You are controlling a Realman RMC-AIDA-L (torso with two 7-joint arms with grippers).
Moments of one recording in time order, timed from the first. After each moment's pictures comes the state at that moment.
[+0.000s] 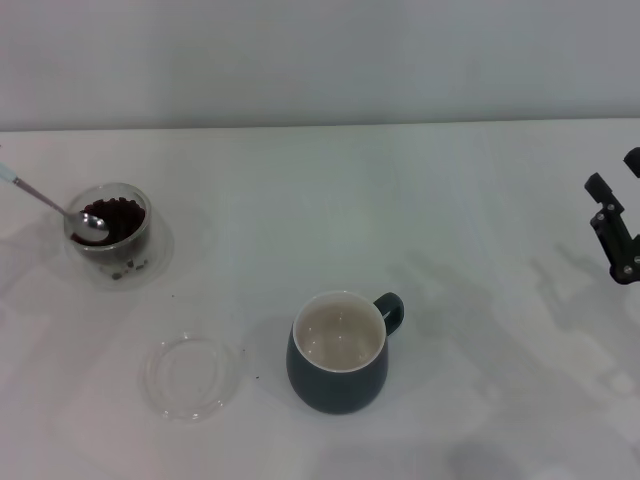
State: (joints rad) left arm -0.46 -1.87 0.84 0.37 1.32 1.16 -1.79; right arm 0.22 2.01 -1.91 -0.13 0.11 -1.65 -0.02
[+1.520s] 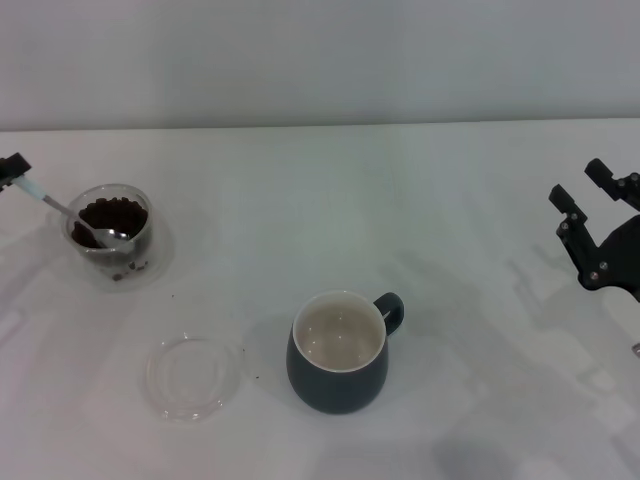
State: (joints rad) left arm -0.49 -1.93 0.82 0.38 1.40 1.01 -1.86; right arm 0.22 2.02 -1.96 -0.18 0.11 -1.55 -0.02
